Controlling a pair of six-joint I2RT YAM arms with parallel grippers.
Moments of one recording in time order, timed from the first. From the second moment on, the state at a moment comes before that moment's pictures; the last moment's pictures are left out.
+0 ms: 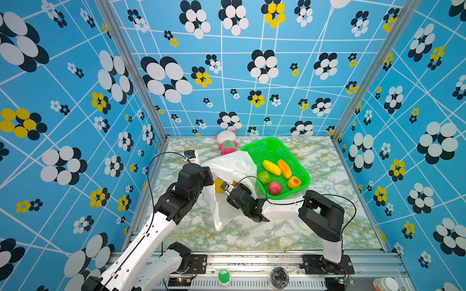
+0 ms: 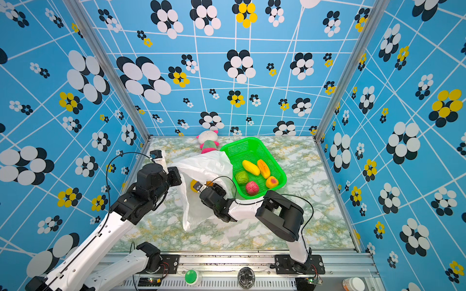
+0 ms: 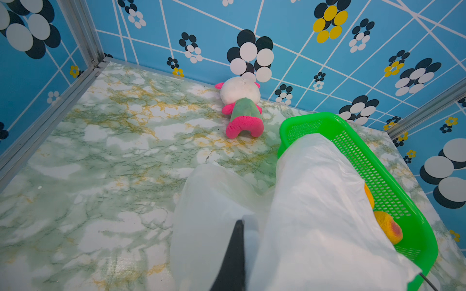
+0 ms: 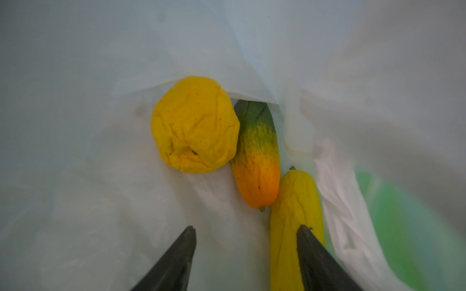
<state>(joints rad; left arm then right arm) -0.46 0.91 0.92 -0.45 -0.27 -0.48 1.07 1.96 1.09 0.26 0.57 -0.20</state>
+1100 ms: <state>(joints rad) -0.46 0.91 0.92 -0.45 -0.27 -0.48 0.87 2.08 1.27 0.00 0.39 0.06</state>
